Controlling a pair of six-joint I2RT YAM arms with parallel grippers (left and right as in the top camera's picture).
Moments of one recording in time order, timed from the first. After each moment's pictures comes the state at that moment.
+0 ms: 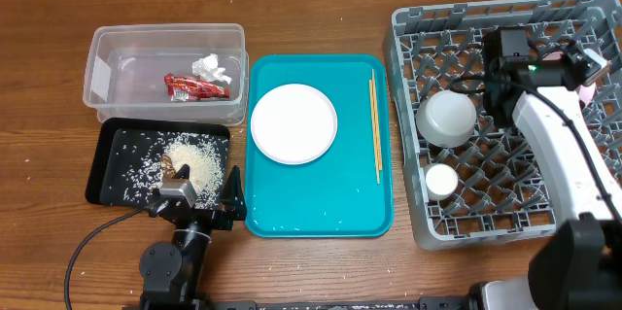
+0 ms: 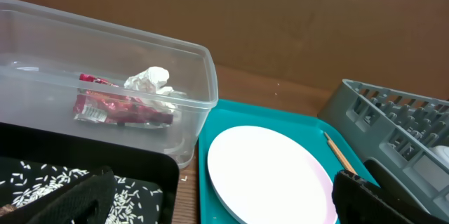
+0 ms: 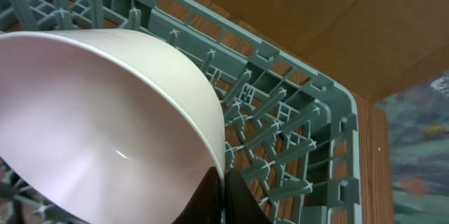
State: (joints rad) left arm -0.05 0.02 0.03 -0.10 0.11 -0.31; right arm 0.02 1.65 1.35 -1.08 1.02 0.91
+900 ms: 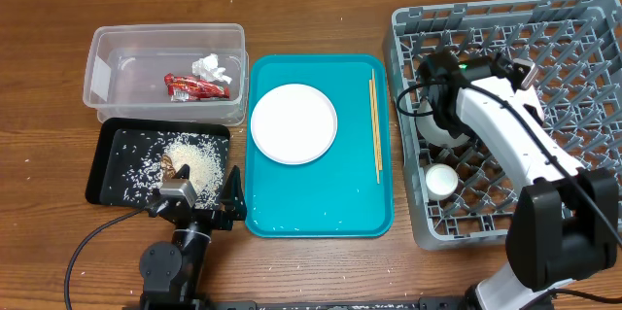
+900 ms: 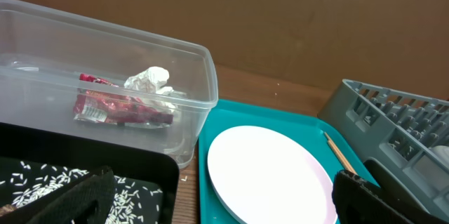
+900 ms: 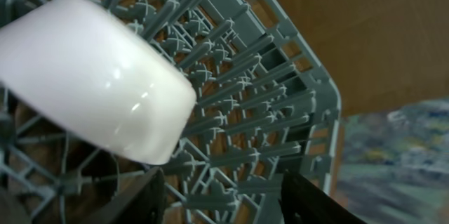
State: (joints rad) left arm -0.05 0.02 0.03 -0.10 0.11 -0.31; right arm 0.24 1.79 1.36 -1.37 1.04 0.99
